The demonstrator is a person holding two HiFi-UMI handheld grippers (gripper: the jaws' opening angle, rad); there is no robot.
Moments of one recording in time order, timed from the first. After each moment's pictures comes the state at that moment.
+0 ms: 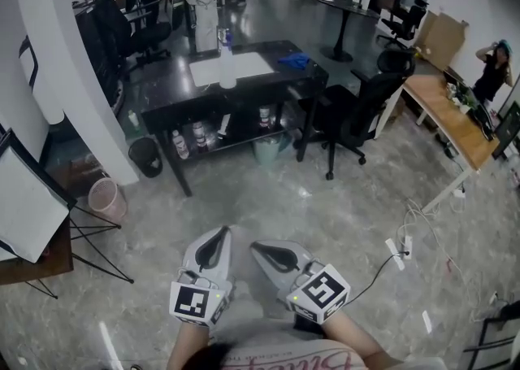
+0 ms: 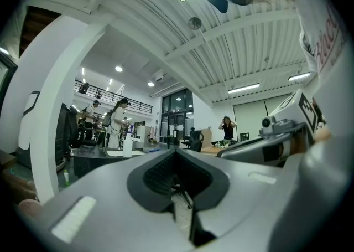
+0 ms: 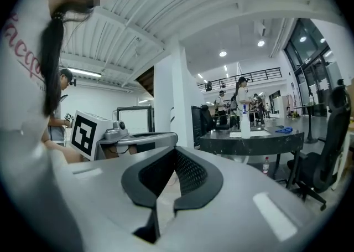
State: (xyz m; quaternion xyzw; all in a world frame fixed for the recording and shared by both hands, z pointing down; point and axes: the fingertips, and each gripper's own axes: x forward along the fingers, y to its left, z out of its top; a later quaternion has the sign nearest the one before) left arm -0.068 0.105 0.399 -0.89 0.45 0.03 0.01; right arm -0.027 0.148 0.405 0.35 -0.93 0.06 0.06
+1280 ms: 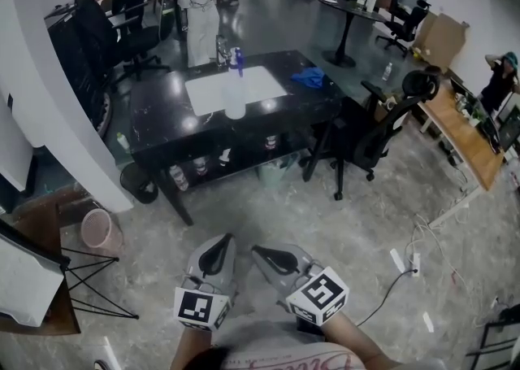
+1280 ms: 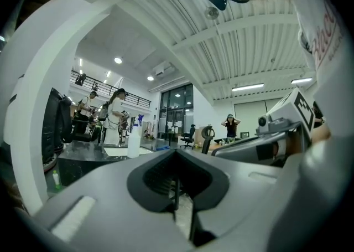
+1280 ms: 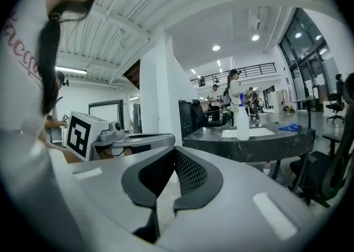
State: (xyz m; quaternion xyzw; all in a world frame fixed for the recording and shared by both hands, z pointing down) left arm -0.097 -0.087 0.420 -0.91 0.42 0.02 -0.02; right arm -0.059 -0.050 0.424 0.38 -0.92 0.08 0.07
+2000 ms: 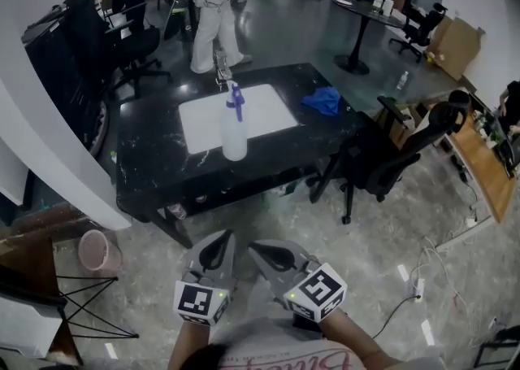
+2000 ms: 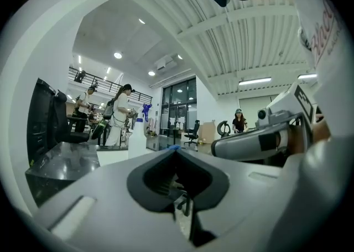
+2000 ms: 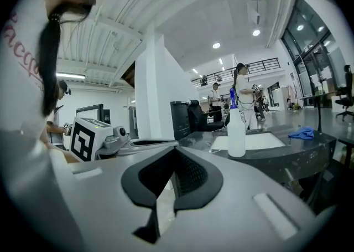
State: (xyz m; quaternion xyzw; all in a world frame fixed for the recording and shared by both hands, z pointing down) left arm -0.059 -0.261 0.427 -0.90 0.43 0.00 -0.02; right arm -0.028 -0.223 0.414 0.35 -0.93 0.09 0.06
